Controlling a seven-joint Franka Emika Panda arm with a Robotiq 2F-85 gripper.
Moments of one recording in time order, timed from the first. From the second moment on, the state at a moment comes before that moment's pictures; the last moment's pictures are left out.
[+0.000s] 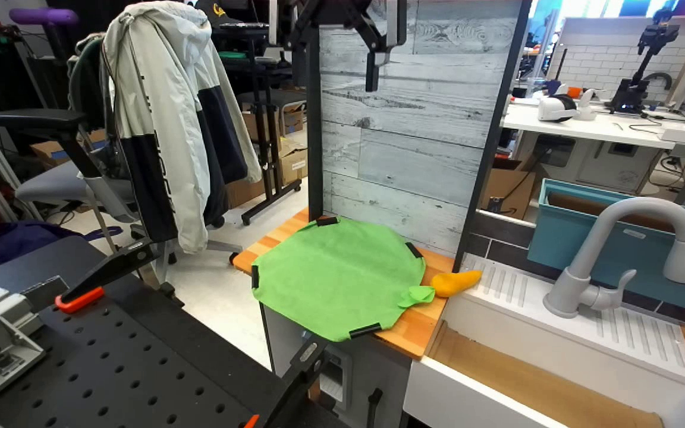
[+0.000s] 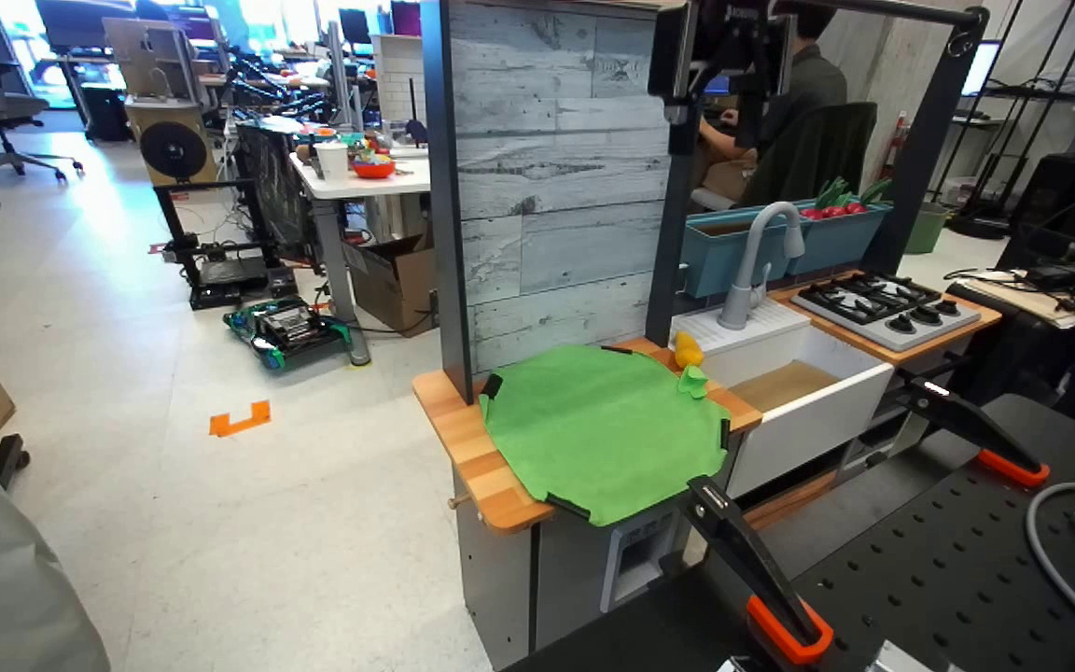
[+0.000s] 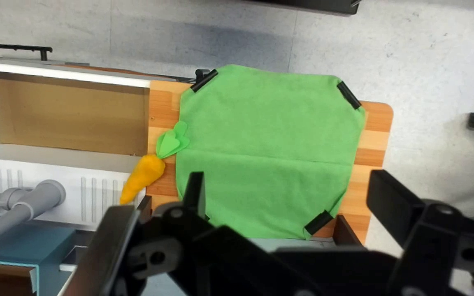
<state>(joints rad) 0.04 0.21 -0.04 -2.10 -0.06 2.22 -0.13</state>
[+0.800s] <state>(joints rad) 0.06 0.45 -0.03 -2.08 -0.19 2.44 0.04</state>
